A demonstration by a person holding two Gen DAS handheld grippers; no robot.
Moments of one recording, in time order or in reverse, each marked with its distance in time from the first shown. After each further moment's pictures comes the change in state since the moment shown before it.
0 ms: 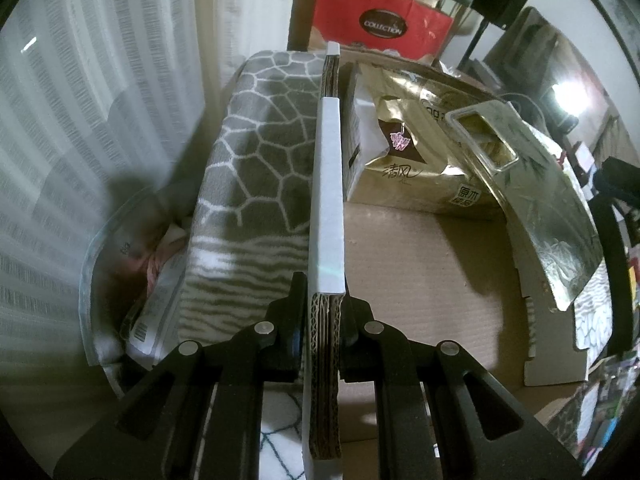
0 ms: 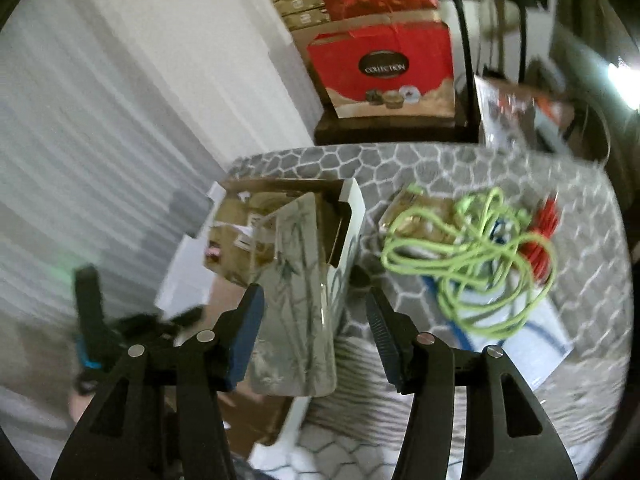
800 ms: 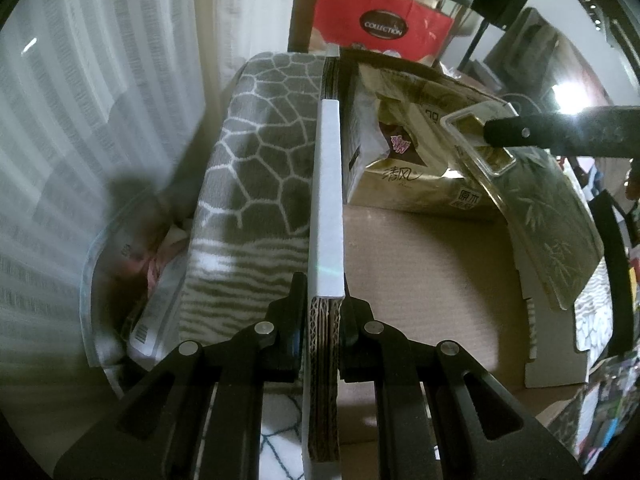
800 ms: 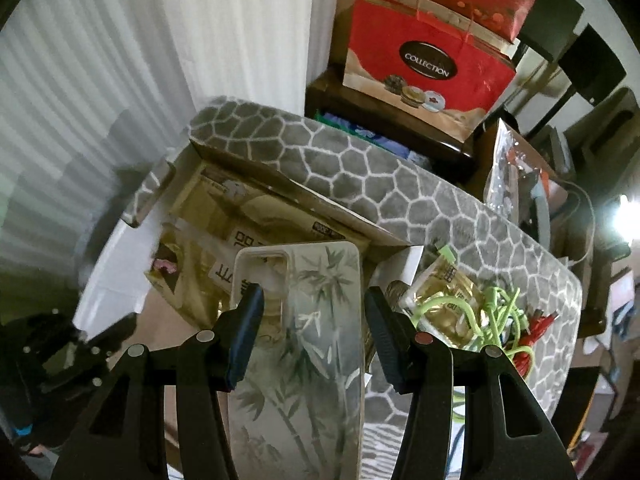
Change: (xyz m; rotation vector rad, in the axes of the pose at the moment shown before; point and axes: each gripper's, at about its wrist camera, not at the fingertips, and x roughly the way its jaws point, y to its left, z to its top) left arm -0.001 0.003 -0.002 -0.006 -0.002 -0.003; right arm 0.110 0.065 0.048 -0.283 0.222 -0.291
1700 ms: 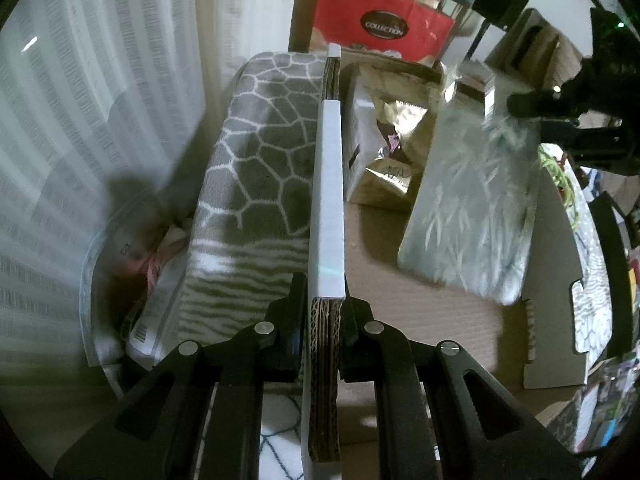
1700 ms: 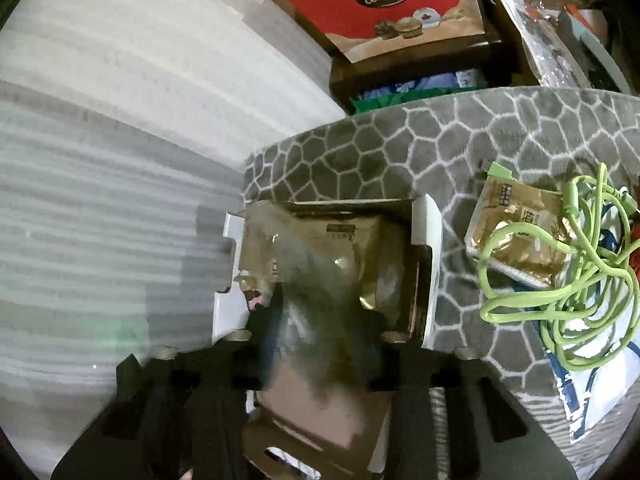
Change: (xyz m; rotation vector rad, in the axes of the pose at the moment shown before) left arm 0.000 -0.006 0.004 -0.005 0.004 0.007; right arm 0.005 -0.089 -0.010 0.511 0.007 0.565
